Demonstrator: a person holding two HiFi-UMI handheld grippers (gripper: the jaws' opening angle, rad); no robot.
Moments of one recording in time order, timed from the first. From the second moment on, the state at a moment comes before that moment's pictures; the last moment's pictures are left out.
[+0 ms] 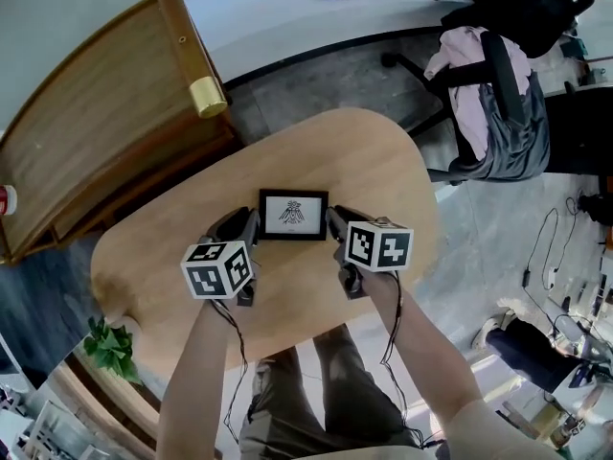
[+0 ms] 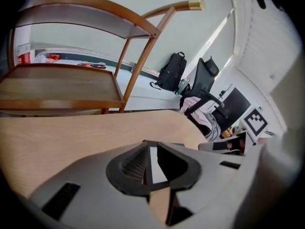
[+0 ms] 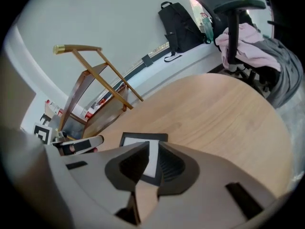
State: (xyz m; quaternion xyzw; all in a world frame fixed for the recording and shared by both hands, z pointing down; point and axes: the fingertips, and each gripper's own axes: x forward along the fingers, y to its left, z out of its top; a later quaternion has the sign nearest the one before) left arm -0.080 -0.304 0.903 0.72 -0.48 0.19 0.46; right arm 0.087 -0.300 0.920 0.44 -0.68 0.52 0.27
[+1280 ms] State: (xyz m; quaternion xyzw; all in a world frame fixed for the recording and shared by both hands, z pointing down) left arm -0.085 -0.197 0.422 0.83 -0.48 0.13 0.26; right arm 0.049 -0.200 0.391 0.39 -0.87 0.26 0.15
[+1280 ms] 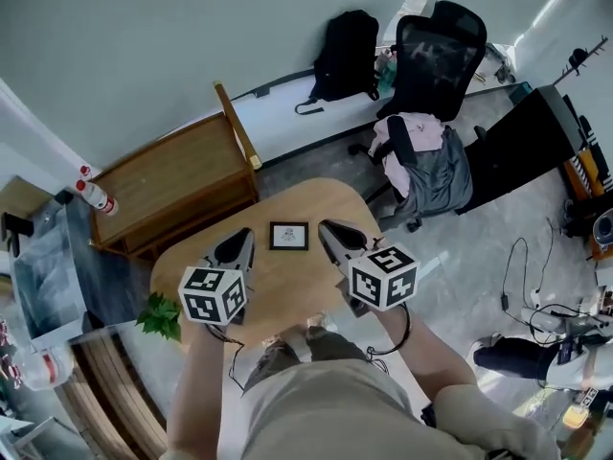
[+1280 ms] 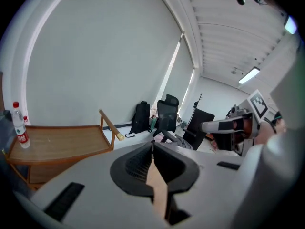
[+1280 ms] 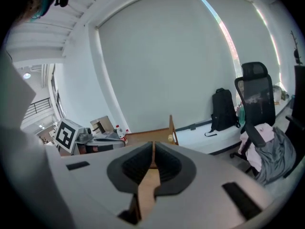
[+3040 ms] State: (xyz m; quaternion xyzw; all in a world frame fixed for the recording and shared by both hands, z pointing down) left arm -0.108 -0.087 0.187 0.84 -0.54 0.05 0.01; right arm 0.016 -0.108 0.163 0.34 -0.94 0.02 0.02
